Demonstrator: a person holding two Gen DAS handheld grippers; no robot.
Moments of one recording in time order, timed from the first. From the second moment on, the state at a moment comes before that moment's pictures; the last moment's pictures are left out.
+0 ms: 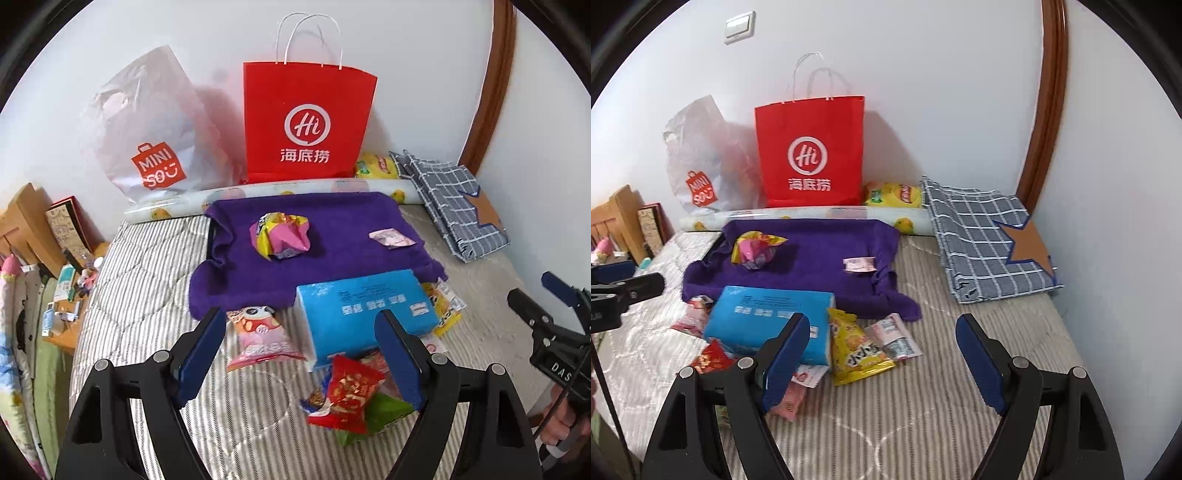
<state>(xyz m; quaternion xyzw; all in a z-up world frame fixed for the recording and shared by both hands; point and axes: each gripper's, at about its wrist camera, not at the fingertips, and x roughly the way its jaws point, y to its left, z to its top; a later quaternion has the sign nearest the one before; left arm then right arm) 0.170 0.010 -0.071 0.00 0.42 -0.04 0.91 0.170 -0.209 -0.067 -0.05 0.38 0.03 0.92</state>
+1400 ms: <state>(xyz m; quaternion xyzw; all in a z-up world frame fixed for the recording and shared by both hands) 0.210 0.054 -0.143 -0.07 0.50 -0.03 0.86 0.223 -0.217 -0.150 0.01 0.43 0.10 0.90</state>
